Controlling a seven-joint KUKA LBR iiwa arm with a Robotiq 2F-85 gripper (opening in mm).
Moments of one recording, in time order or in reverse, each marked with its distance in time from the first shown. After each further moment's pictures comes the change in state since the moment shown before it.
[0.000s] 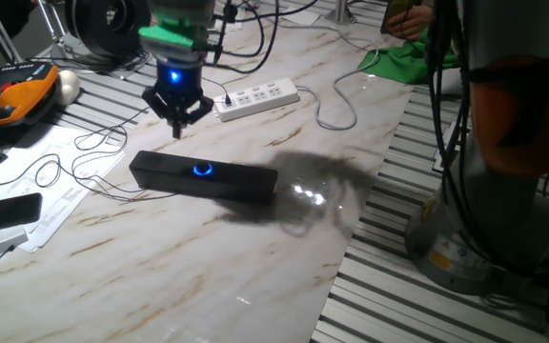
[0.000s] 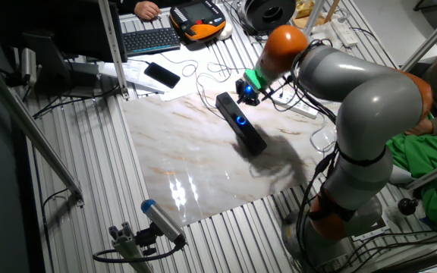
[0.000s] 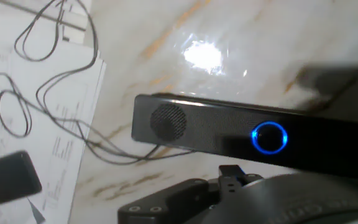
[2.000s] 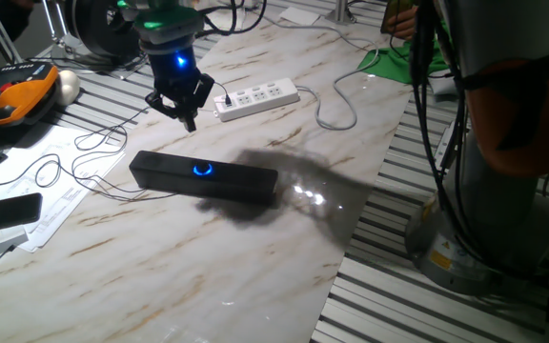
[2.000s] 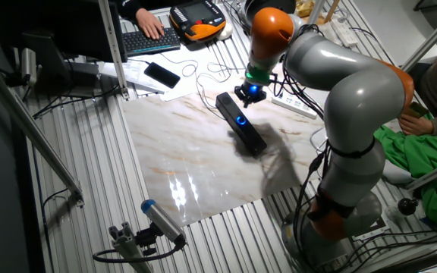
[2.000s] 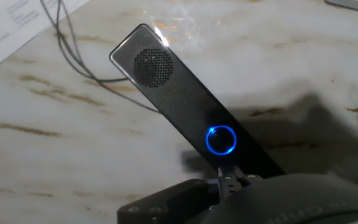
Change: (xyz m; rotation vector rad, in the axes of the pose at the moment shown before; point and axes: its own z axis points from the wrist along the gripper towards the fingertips) arm -0.002 -0.033 -0.012 0.242 0.091 -0.675
